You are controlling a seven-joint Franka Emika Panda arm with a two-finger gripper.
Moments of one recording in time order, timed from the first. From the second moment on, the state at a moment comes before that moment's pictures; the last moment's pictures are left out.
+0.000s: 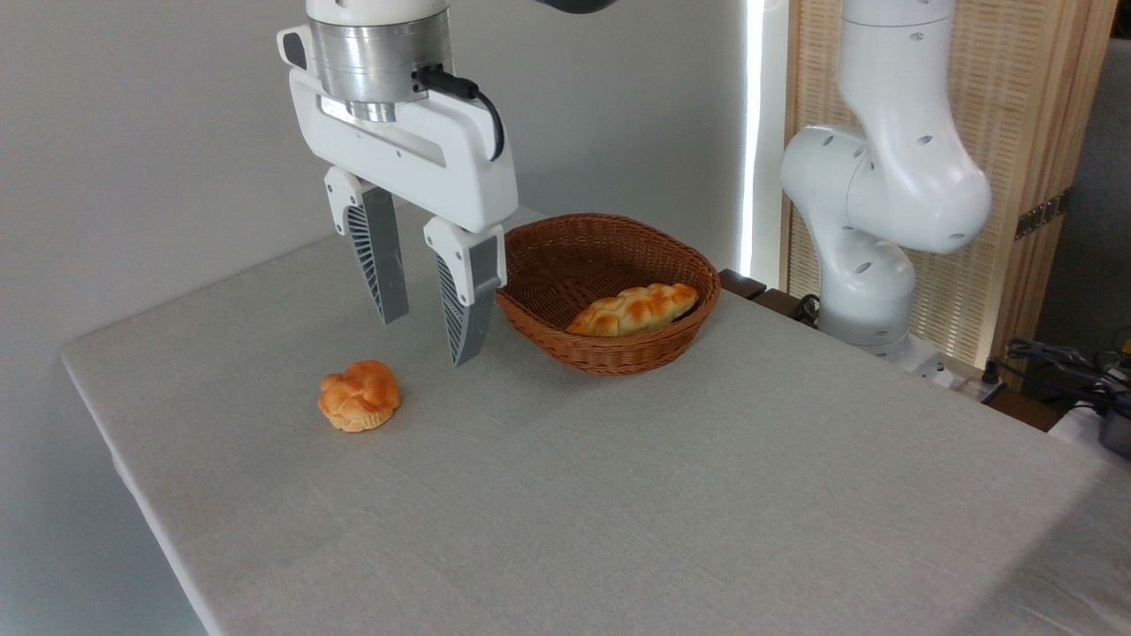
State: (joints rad) arm -0.07 0.01 0.06 -1.63 -0.10 1.70 0.65
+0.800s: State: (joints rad) arm 0.01 0.00 -0.08 -1.63 -0.02 1.66 0.65
